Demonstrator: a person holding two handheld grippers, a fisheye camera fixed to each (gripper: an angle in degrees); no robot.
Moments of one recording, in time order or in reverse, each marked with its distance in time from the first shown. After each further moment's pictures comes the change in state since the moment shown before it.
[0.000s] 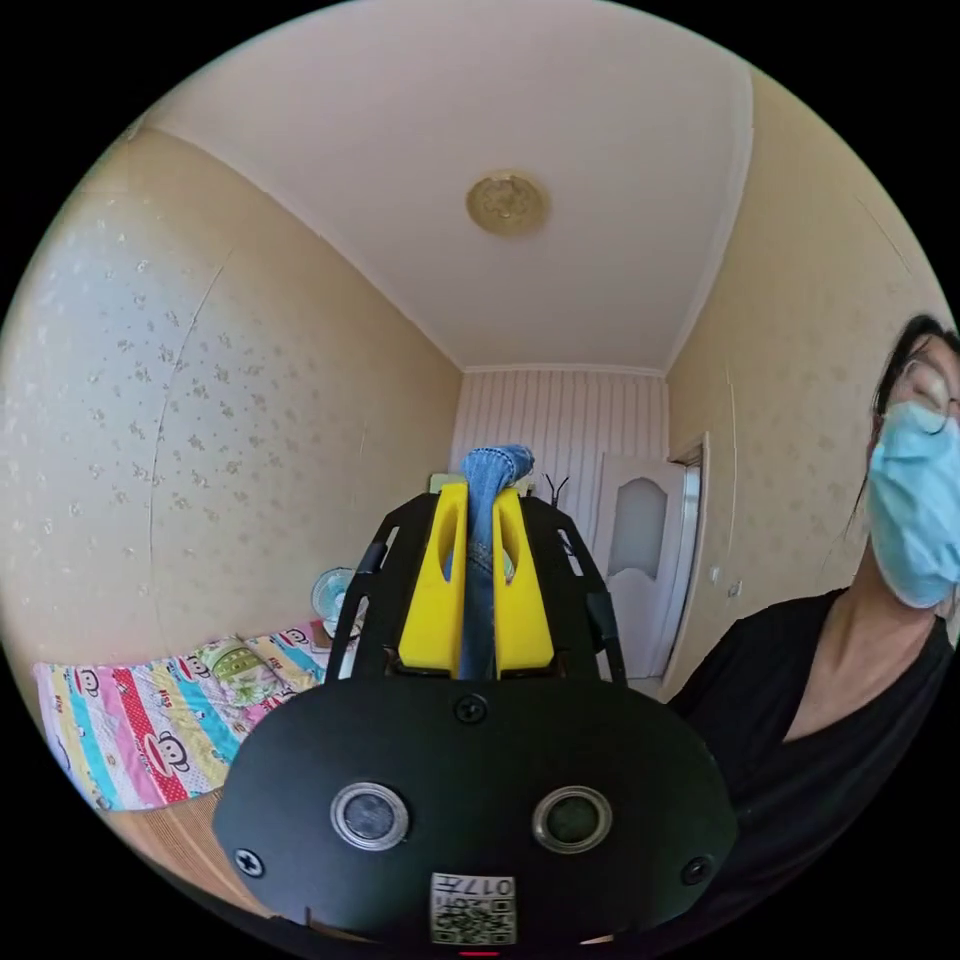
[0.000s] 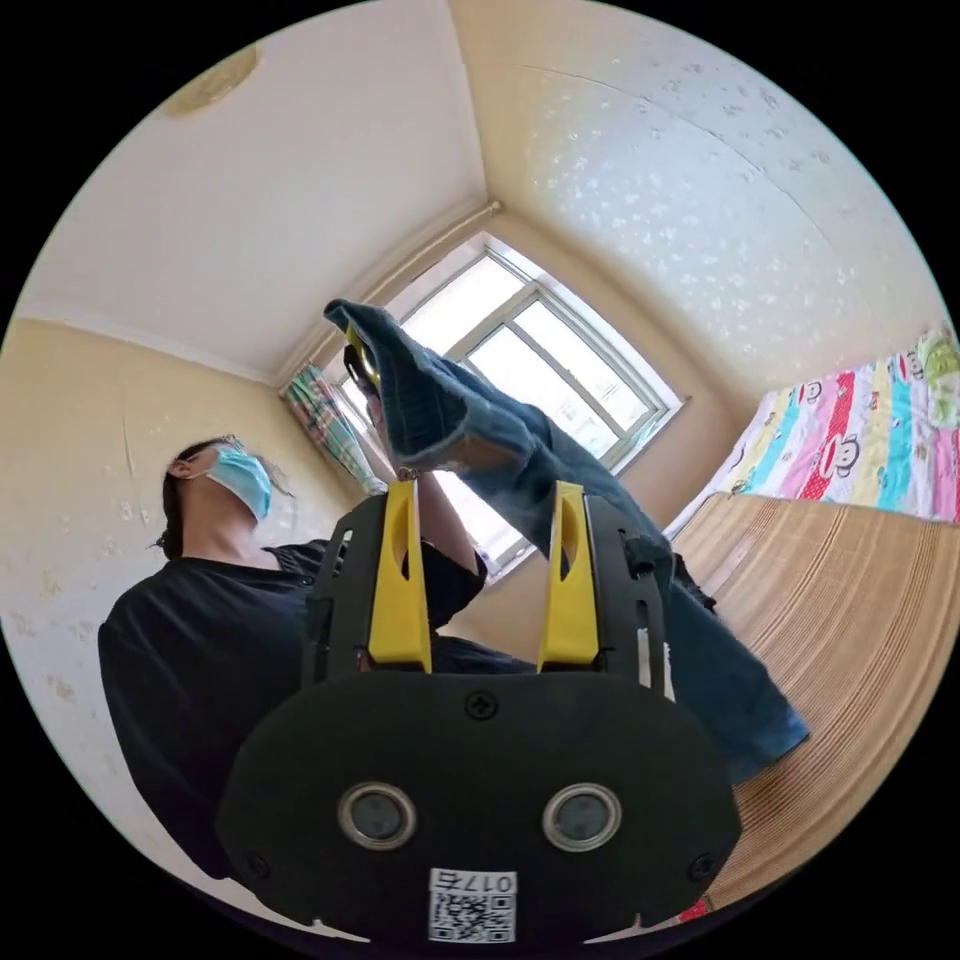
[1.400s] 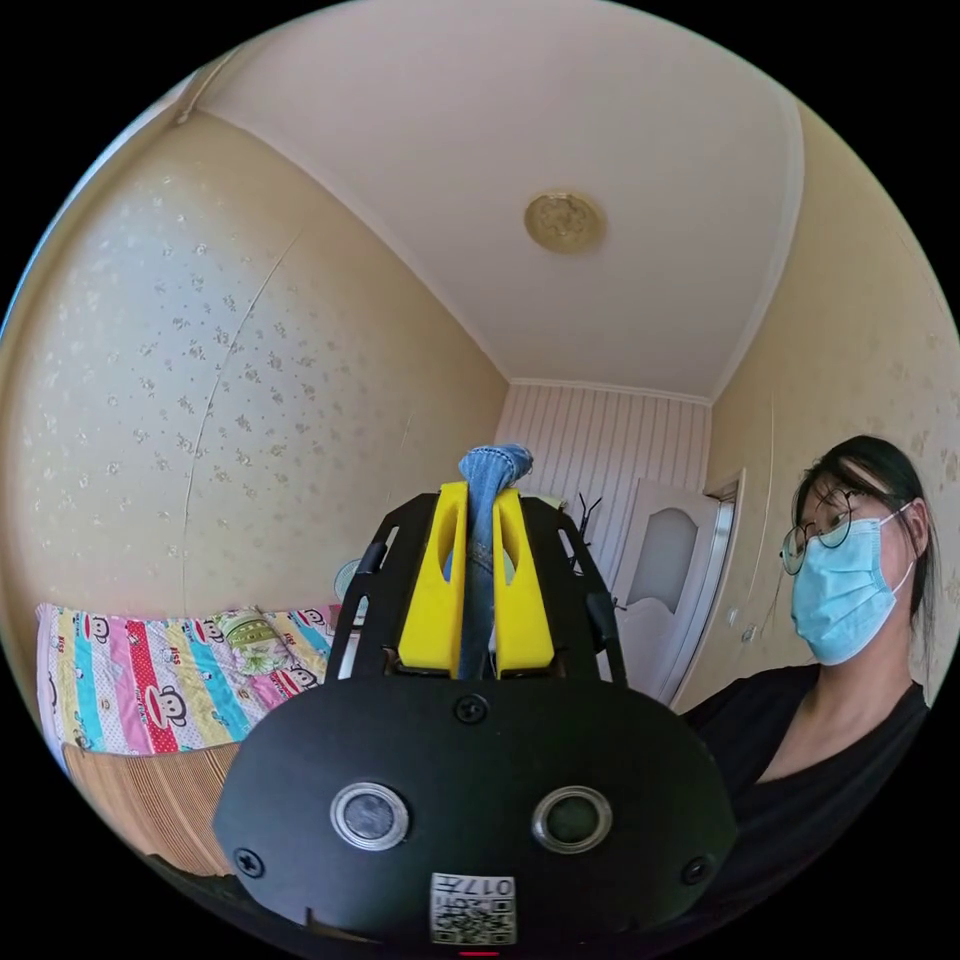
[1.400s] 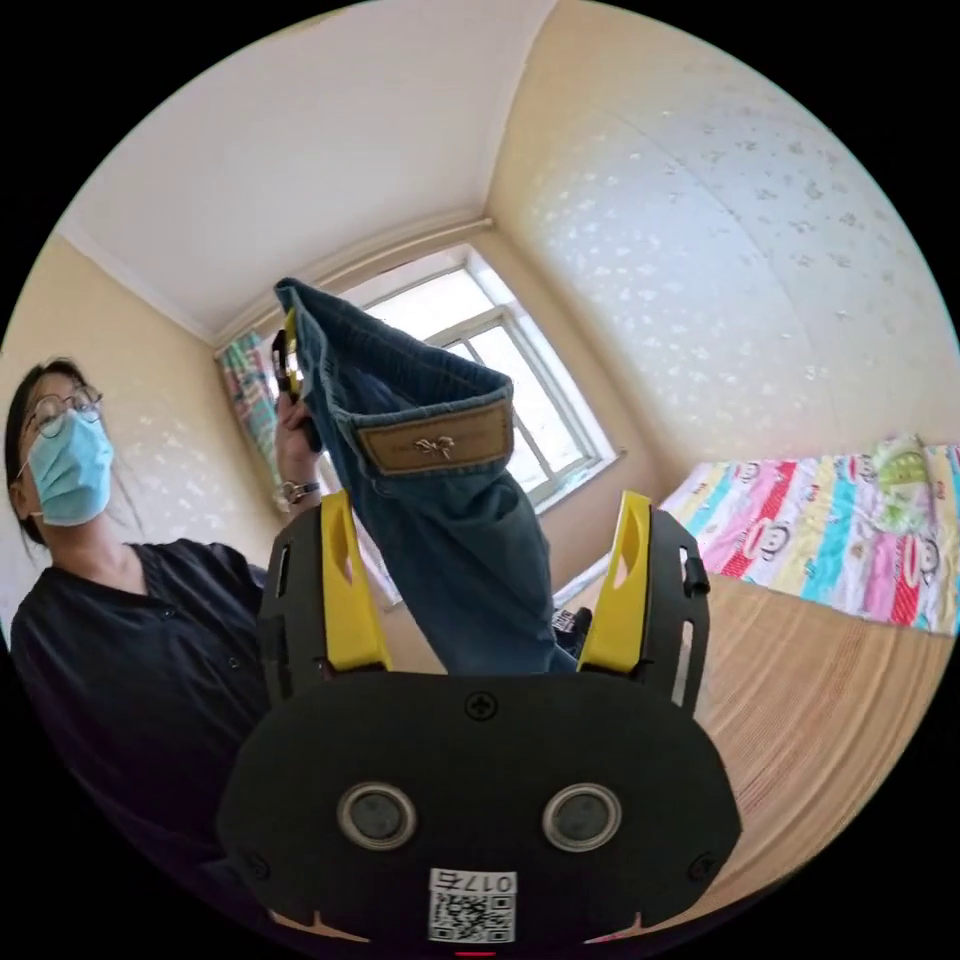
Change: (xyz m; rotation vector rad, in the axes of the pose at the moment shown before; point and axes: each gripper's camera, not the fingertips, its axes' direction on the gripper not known) left arm 0.068 -0.050 -0.085 0.003 -0.105 -0.141; right arm 0.028 0.032 0.049 0.020 0.249 -0.227
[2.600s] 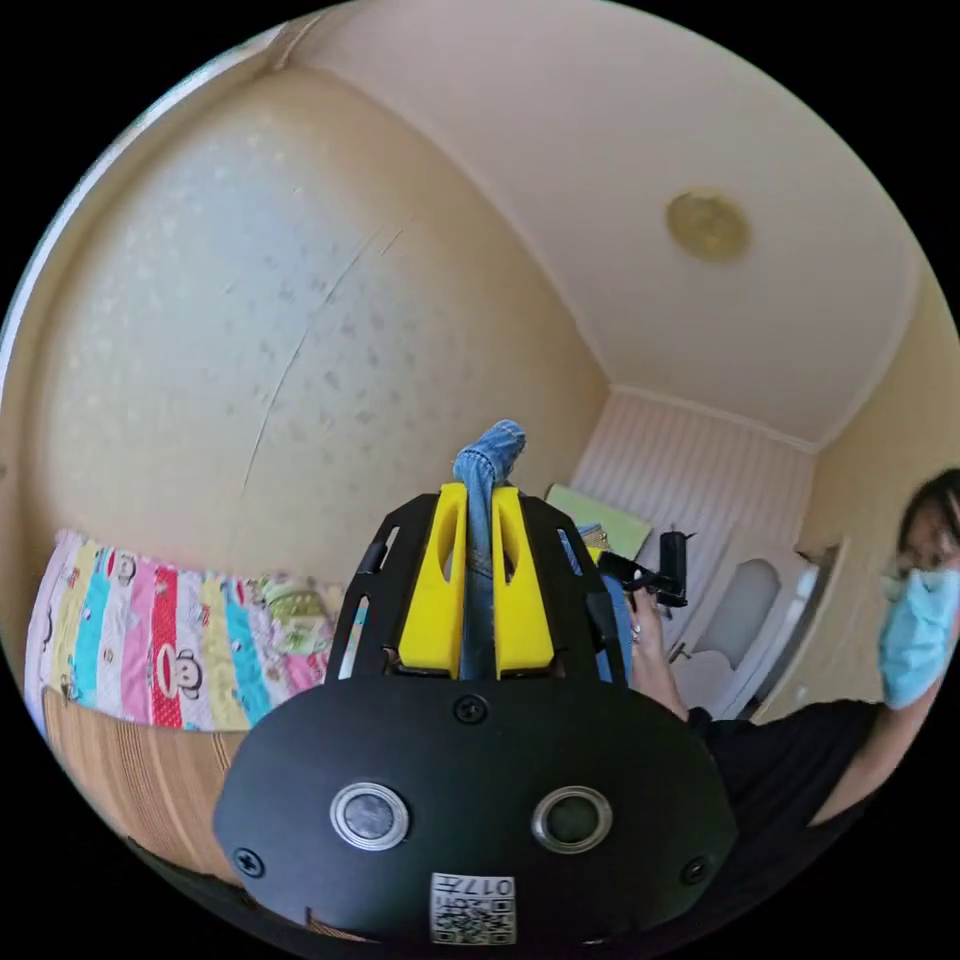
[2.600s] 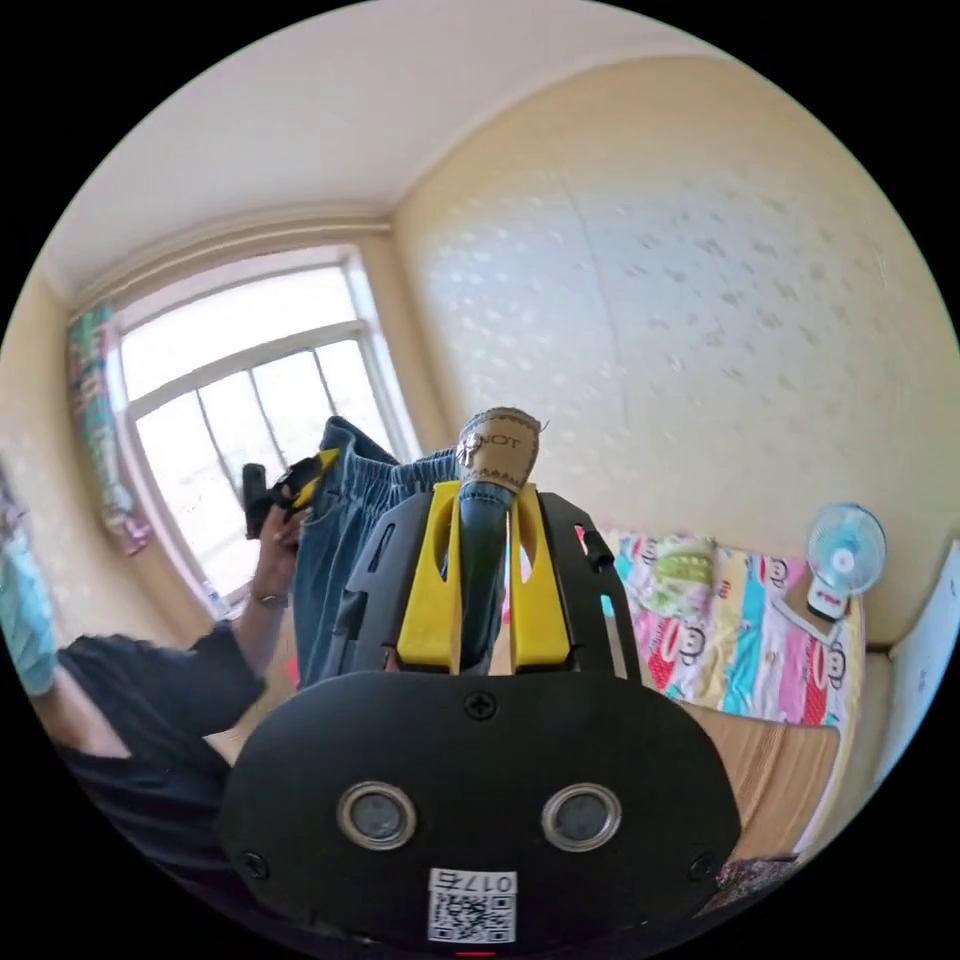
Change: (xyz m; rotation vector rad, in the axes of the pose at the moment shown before) left arm -0.301 -0.070 0.145 -0.116 -0.268 -0.240; right arm 0.042 -0.322 -0.196 -0.087 0.712 -0.039
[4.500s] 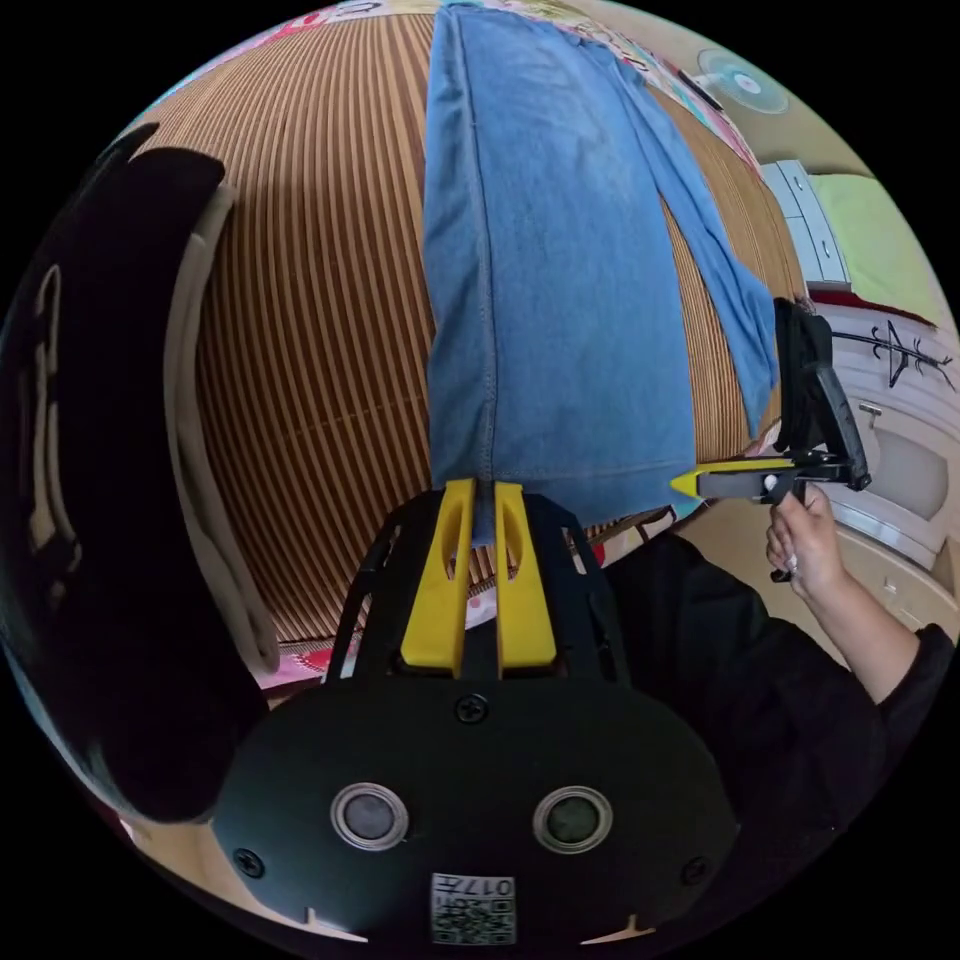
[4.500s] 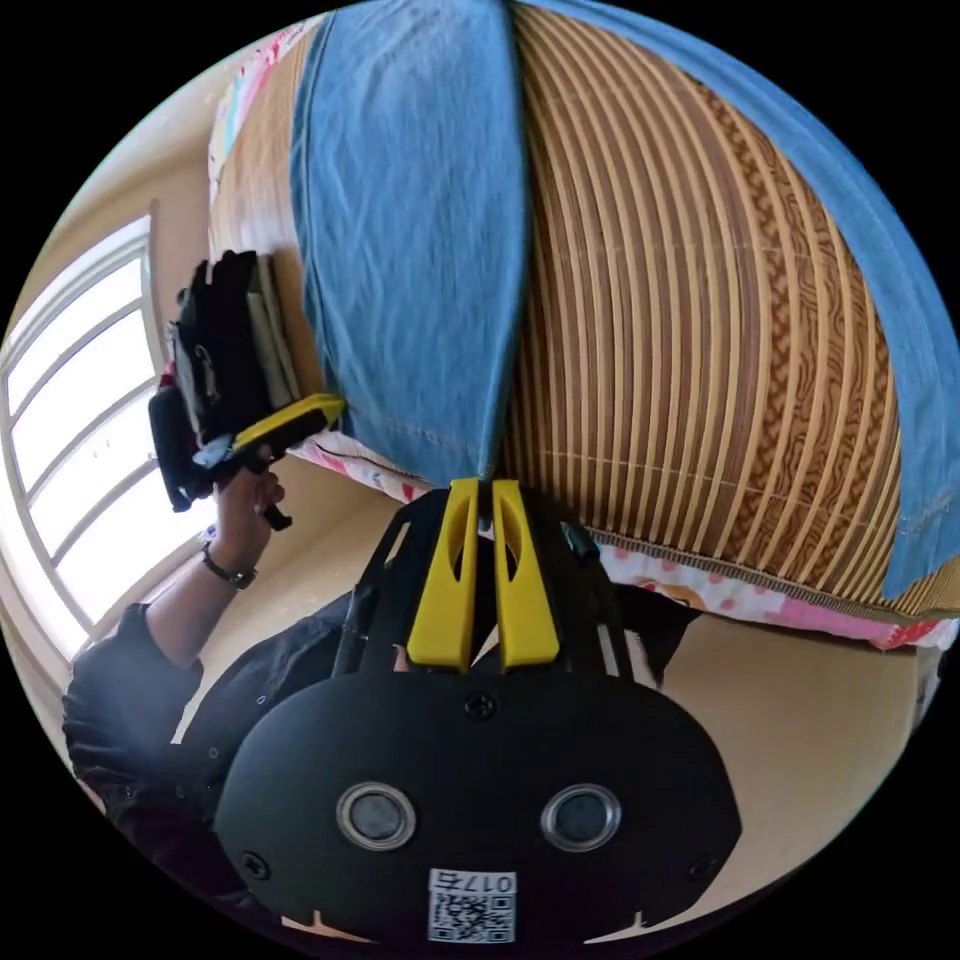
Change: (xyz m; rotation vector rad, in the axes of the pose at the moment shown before) left arm -0.439 0.670 -0.132 -1.400 -0.361 -0.441; right arm -0.028 0.630 -0.047 -1.249 -0.173 0.943
